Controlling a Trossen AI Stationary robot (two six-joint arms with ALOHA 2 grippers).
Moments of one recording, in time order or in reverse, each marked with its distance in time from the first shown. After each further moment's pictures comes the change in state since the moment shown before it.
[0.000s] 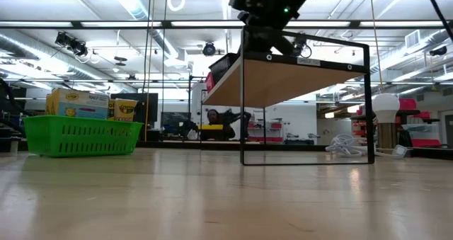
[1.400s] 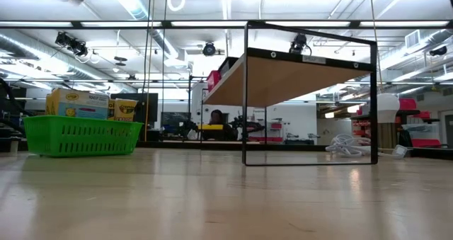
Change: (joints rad) left arm -0.020 0.037 -0.326 -0.282 0.379 -0.497; right arm 0.196 -0.146 0.001 0.108 -0.481 0.022
